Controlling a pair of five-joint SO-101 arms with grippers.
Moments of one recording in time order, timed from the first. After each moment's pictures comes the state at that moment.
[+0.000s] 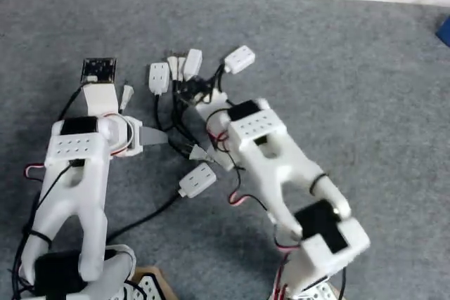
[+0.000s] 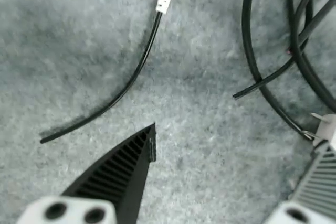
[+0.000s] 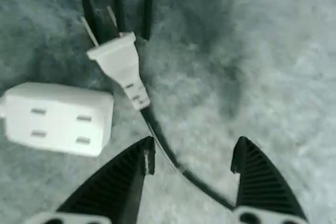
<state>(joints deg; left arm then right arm) -12.8 -21.1 42.8 55.2 -0.7 -32.4 8.8 15.9 61.8 24.6</state>
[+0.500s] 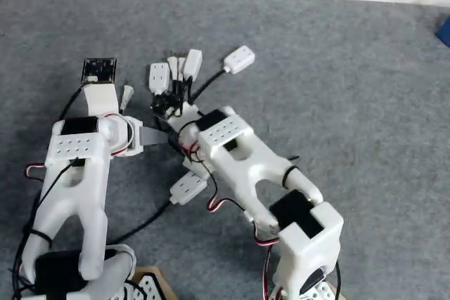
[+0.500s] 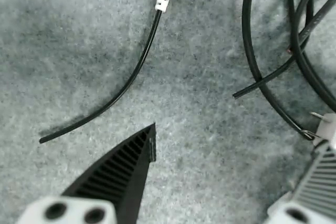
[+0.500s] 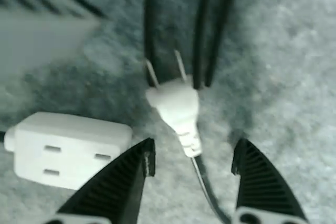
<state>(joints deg) -12.8 -20.9 42.8 55.2 -0.7 -41.1 15.1 12.8 59.5 20.9</state>
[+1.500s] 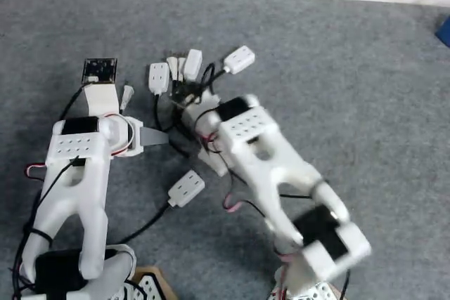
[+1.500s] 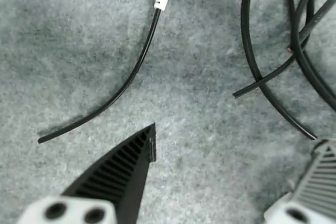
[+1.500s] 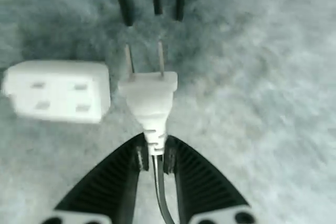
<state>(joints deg) -12.7 -20.7 42.8 55.2 -0.7 -35.0 1.1 13.1 75.1 19.9</state>
